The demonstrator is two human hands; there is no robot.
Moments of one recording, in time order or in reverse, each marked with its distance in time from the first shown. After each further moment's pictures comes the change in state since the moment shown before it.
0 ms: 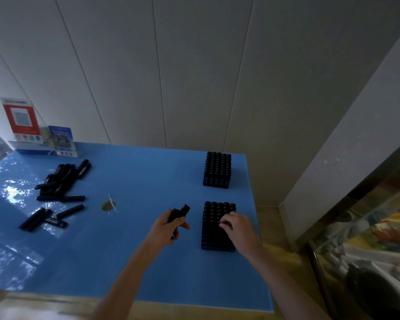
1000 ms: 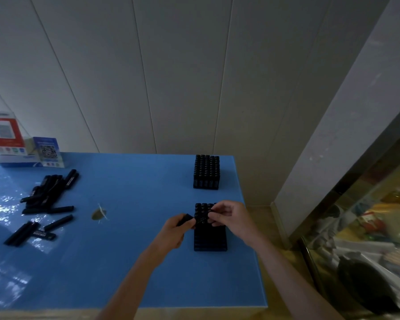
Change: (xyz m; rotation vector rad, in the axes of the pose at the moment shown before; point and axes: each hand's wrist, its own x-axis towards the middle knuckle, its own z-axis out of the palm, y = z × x) left_hand -0.010 0.015 0.037 0.181 -0.139 0.059; right_hand 0.001 -0.031 -0.053 0.875 -0.073 0.209
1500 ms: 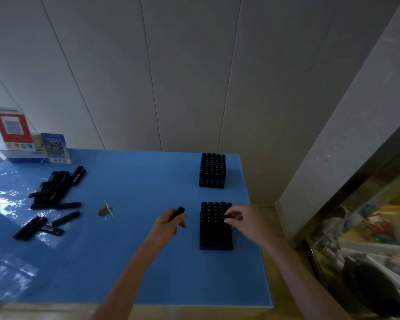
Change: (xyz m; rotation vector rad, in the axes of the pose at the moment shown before) left_hand 0.010 -0.018 -0.032 -0.045 0.150 0.016; right_hand 0.002 0.018 -0.020 -0.624 0.045 -0.059
